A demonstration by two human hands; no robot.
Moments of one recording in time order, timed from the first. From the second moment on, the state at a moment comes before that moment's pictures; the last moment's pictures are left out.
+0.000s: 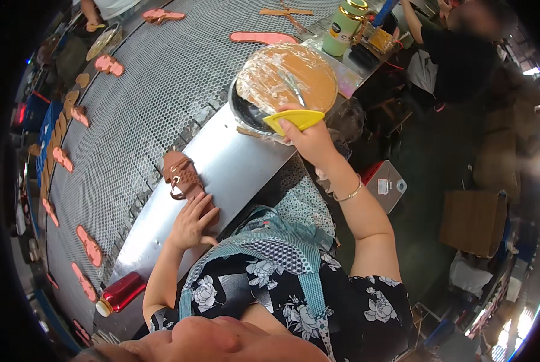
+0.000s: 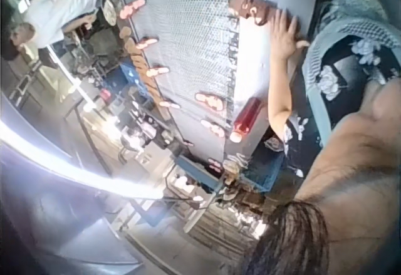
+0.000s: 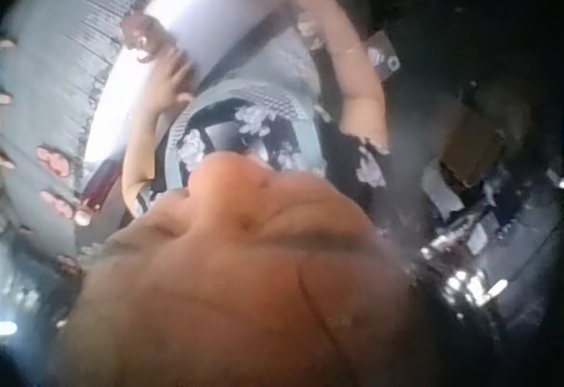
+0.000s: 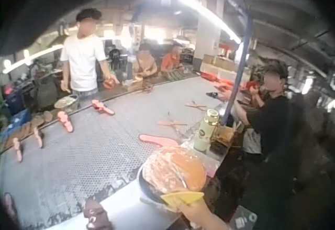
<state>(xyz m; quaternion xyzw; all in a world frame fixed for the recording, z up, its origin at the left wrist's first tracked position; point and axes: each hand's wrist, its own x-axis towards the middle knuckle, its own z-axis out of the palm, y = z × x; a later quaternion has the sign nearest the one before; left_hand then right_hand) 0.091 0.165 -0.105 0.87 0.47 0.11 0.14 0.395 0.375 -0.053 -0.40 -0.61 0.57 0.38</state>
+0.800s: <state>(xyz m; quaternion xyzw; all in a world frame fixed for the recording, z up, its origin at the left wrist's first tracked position) 0.096 0.224 -0.156 0.50 0.80 0.33 -0.03 0.398 0.390 -0.092 -0.50 -0.51 0.60 0.36</state>
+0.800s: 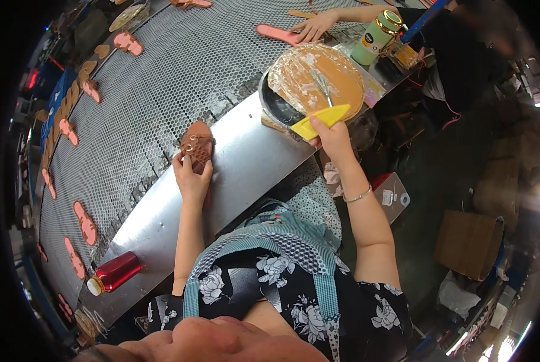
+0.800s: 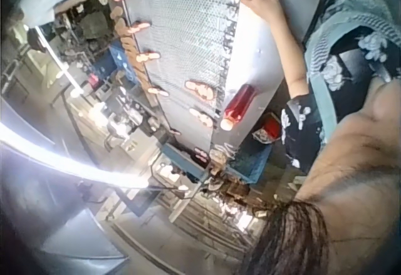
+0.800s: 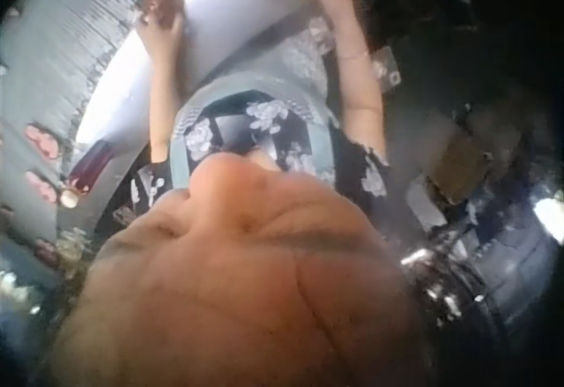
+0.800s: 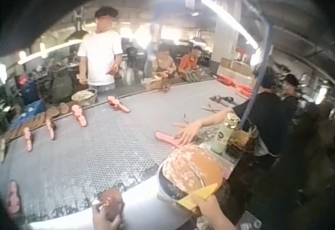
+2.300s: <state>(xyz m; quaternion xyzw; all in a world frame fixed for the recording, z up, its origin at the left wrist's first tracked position) 0.187 0.247 -0.102 0.05 0.37 0.71 0.59 0.325 0.334 -0.065 -0.08 -0.82 0.32 0.47</state>
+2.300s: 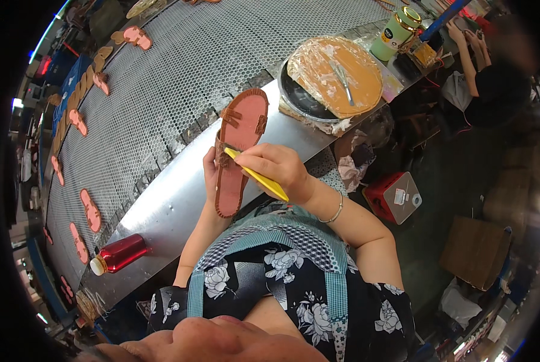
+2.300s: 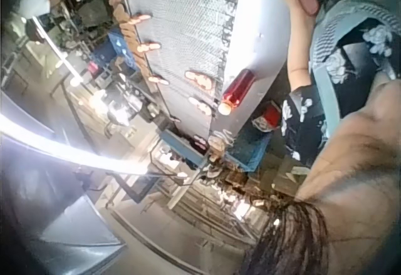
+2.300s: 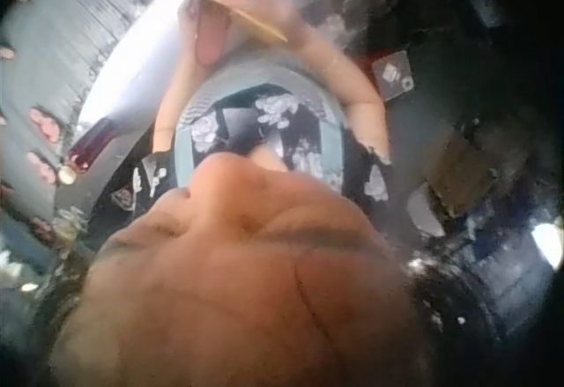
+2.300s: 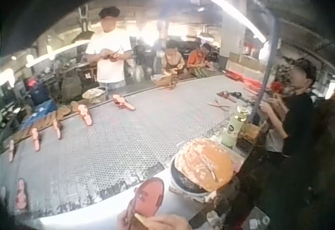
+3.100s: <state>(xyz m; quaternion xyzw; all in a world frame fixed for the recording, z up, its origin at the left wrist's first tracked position) 0.155 0.327 -0.119 -0.03 0.25 0.80 0.54 0.337 0.340 -0.071 0.08 -0.84 0.42 0.33</state>
